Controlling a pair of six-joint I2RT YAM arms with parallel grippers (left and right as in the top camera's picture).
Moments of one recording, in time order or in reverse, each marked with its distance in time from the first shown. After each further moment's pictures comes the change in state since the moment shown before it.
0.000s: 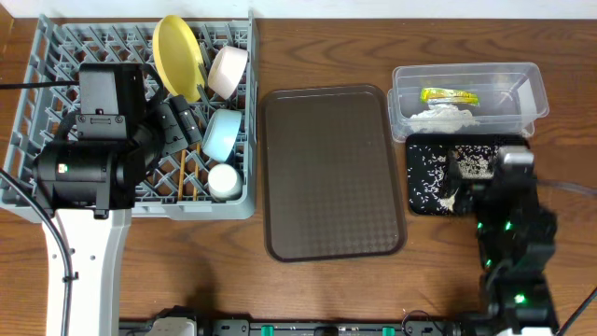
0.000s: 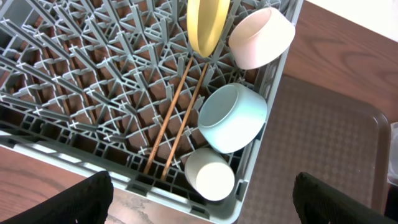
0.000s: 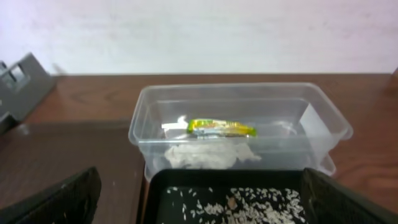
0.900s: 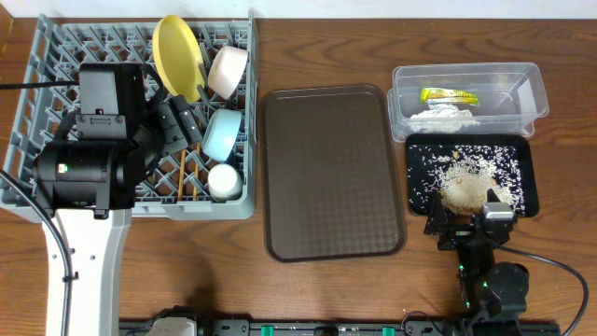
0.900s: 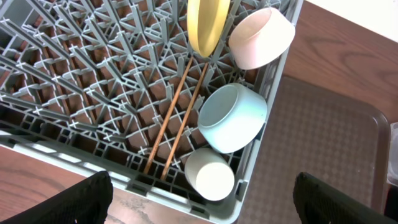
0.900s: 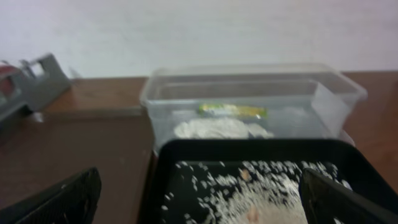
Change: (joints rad) left arm 0.000 0.000 0.000 0.000 0.000 0.000; right arm 0.058 -0.564 -0.382 -0.032 0.024 0.027
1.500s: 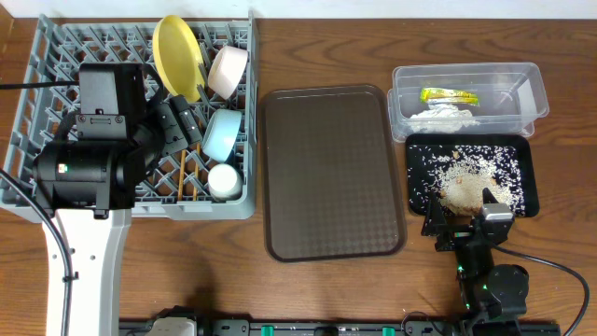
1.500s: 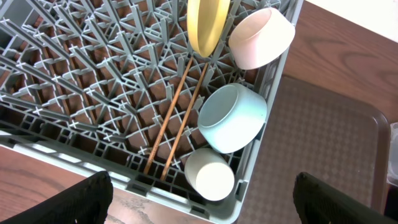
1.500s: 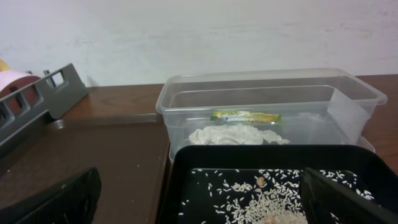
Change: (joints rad) left arm 0.000 0.000 0.000 0.000 0.000 0.000; right arm 0.018 -0.017 0.000 -0.001 -0.024 0.036
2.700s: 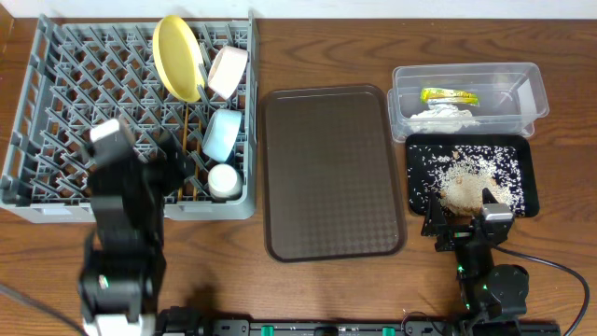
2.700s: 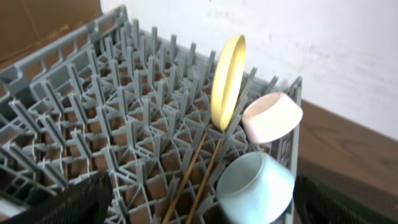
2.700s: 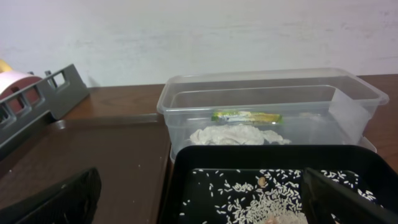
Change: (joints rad) left arm 0.041 -0.558 -0.802 0.759 -0.134 0.049; right arm 0.000 -0.001 0.000 0.000 0.000 0.003
